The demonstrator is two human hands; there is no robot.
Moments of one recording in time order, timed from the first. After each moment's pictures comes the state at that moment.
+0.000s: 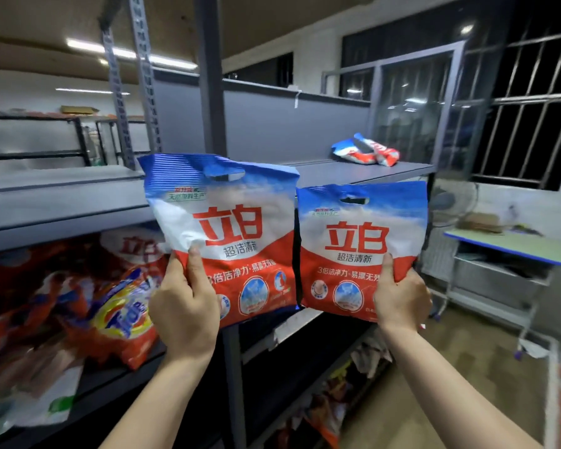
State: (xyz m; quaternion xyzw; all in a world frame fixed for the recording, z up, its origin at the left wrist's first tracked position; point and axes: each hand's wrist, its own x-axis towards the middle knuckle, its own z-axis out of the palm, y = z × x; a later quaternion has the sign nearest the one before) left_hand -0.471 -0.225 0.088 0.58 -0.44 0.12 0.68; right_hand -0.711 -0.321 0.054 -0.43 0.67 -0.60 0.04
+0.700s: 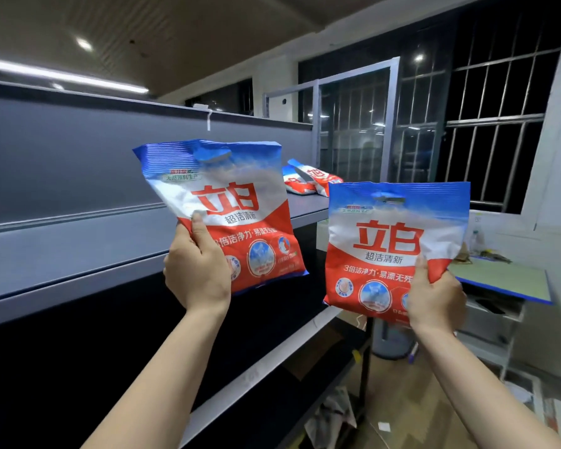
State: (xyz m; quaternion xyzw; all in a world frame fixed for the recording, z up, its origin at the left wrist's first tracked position) left_hand -0.726 -0.523 0.158 0.58 -0.37 0.01 0.73; right_hand -0.994 -0.563 0.094 -0.37 0.66 -0.65 0.03
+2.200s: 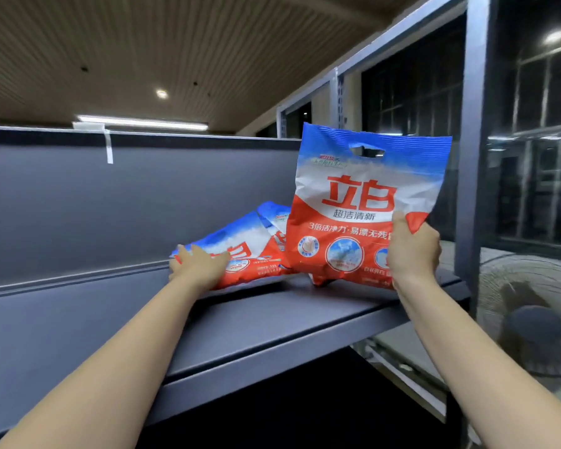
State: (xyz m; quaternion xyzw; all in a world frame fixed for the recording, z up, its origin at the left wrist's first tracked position) left_hand -0.827 -1.107 0.202 0.86 -0.38 -0.01 0.34; right_hand -1.115 -1.161 0.216 -0.47 0.48 -0.70 0.25
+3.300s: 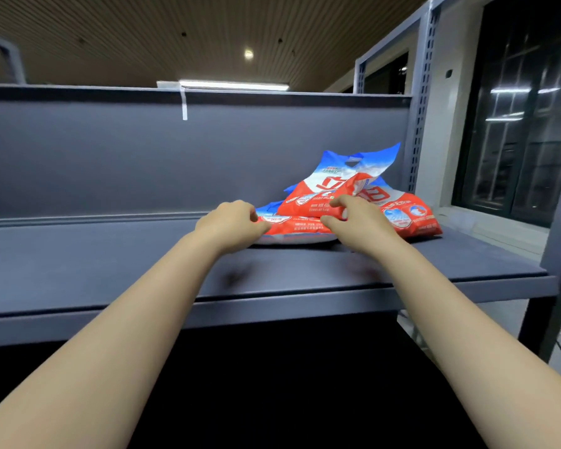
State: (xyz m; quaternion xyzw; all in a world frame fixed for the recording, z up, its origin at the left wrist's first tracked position) left_hand -0.887 -1.028 0.222 0.86 -0.45 0.11 0.22; right_hand -1.044 -1.169 0.209 -0.87 0.34 -0.33 0.12
